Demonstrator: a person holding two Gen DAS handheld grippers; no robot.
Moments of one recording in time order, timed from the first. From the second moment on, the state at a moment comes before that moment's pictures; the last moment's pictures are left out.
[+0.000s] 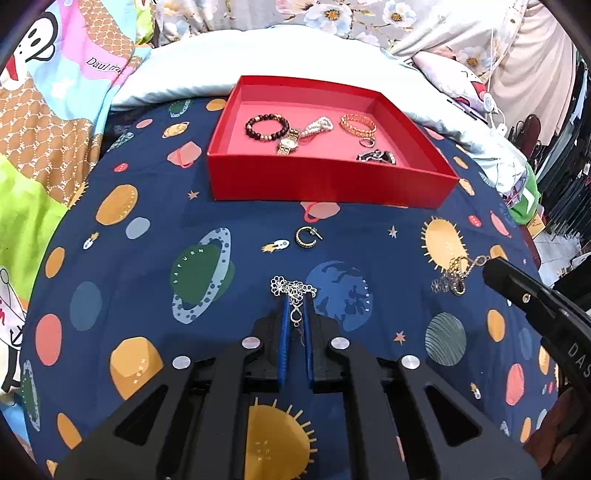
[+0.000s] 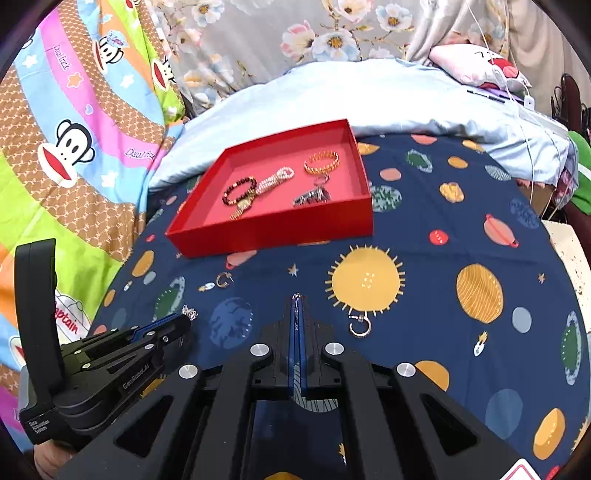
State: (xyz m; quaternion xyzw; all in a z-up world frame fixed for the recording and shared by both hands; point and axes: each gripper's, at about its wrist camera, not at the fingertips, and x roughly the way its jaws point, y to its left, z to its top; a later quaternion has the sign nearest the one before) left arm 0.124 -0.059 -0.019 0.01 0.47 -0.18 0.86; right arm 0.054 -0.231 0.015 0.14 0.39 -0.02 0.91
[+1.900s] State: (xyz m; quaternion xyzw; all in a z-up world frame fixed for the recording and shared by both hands) left arm 0.374 -0.145 0.034 0.04 0.39 -0.19 0.90; right arm 0.280 -0.254 0.015 0.10 0.37 0.03 0.92
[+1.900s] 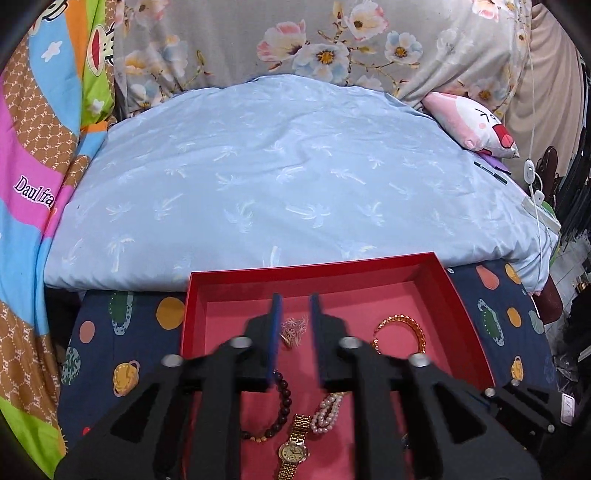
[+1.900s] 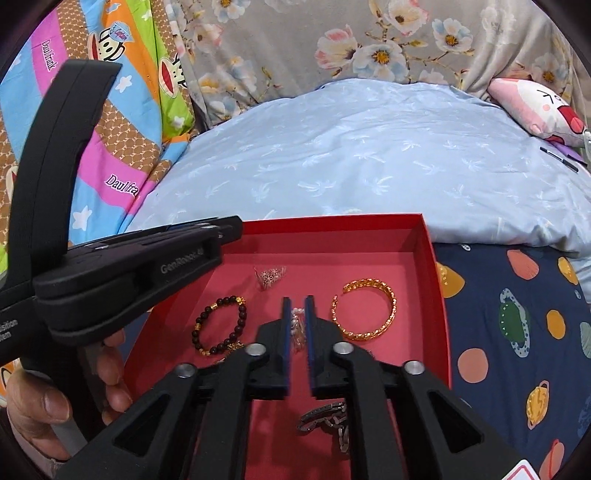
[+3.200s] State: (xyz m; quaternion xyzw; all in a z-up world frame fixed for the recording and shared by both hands) left arm 0.149 -0.040 -0.032 0.03 0.47 -0.14 0.87; right arm 0.065 -0.249 -0.036 0.09 0.44 -0.07 0.89
